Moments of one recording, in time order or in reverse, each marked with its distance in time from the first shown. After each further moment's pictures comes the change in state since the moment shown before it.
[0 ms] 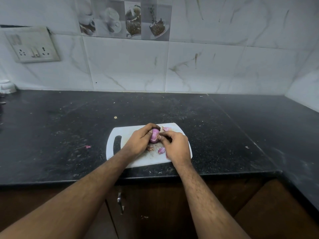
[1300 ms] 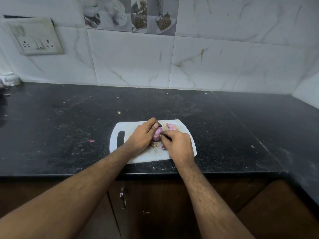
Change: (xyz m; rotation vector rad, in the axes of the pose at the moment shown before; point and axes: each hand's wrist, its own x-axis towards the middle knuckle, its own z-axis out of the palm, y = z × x) left_hand -0.001 0.004 -0.005 0.096 0.005 0.040; right_hand -0.014 -0.012 -0.003 -0.077 -0.028 -0.137
